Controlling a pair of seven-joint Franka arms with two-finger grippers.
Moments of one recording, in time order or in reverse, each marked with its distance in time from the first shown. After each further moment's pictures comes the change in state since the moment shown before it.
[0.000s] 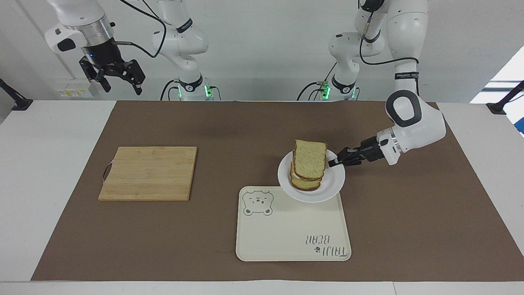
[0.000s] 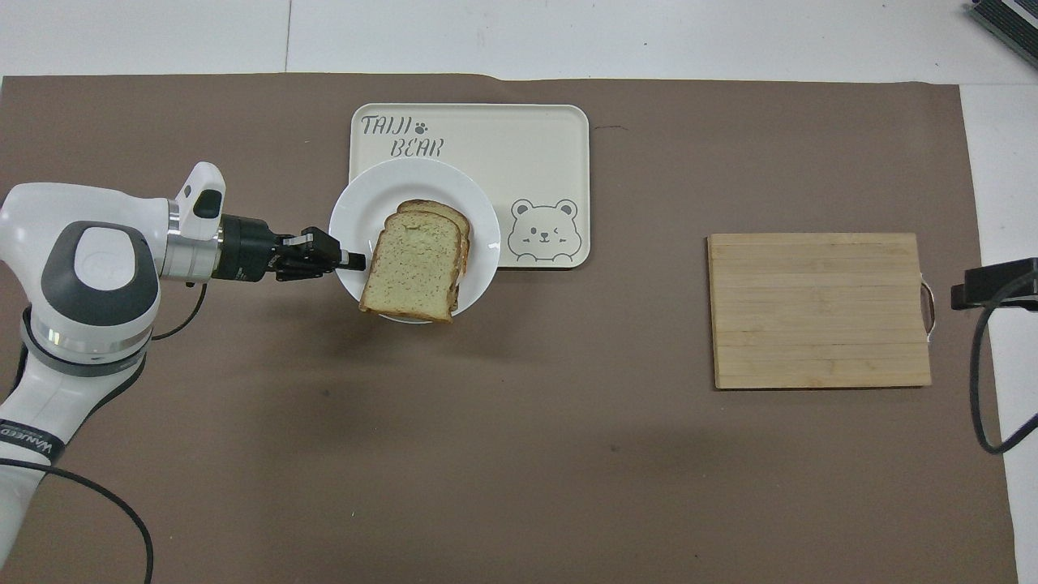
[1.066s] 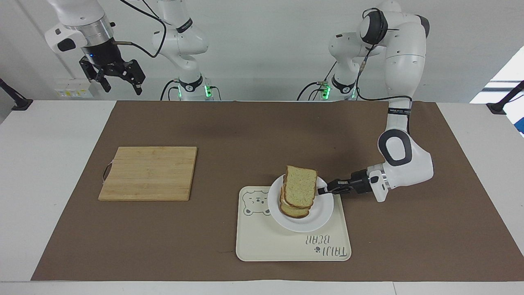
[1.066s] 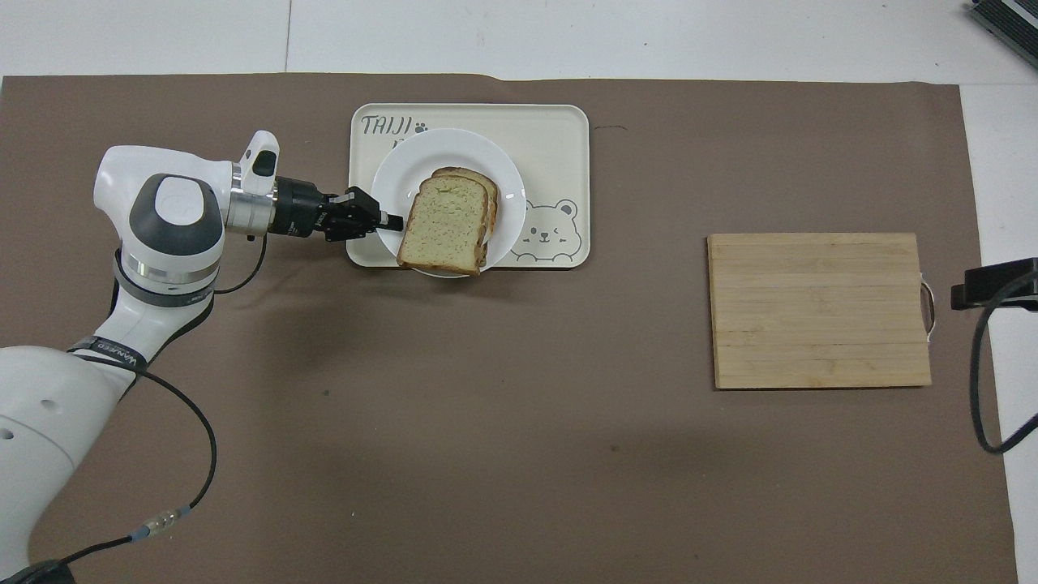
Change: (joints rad) left arm 0.008 0.340 -0.051 0.300 -0.067 -0.001 0.037; right arm 0.000 0.000 0.000 0.000 0.000 0.000 0.000
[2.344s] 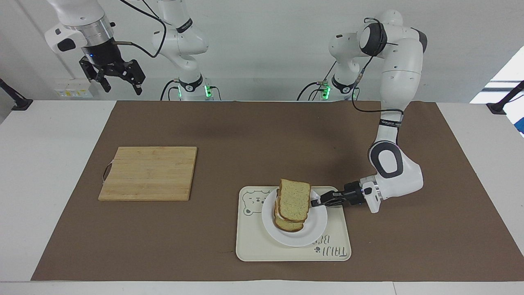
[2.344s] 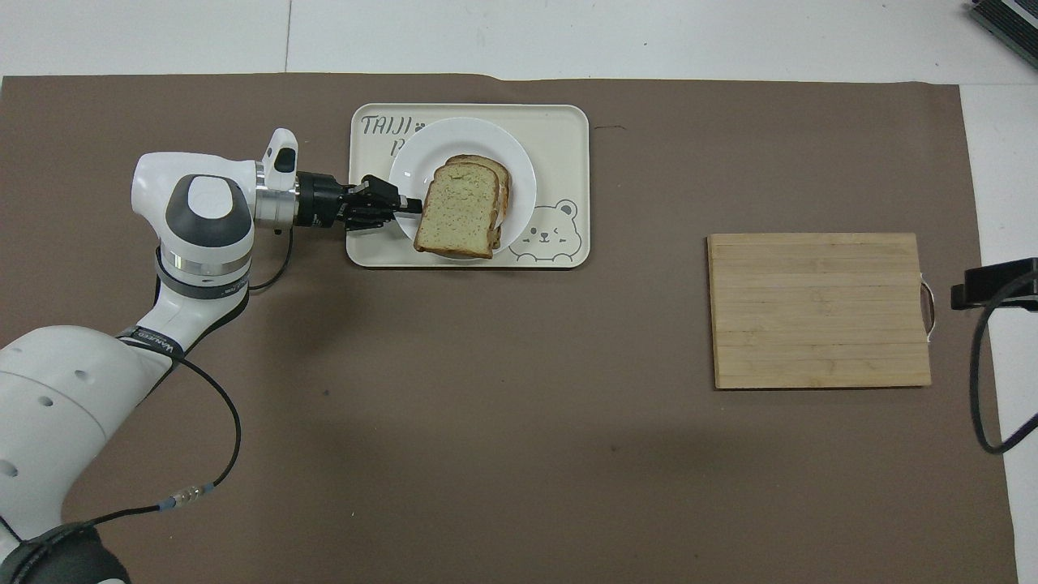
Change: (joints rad) left arm 0.024 0.106 -0.068 0.068 -0.055 0.084 0.056; right arm 0.000 0.000 0.000 0.000 0.000 0.000 0.000
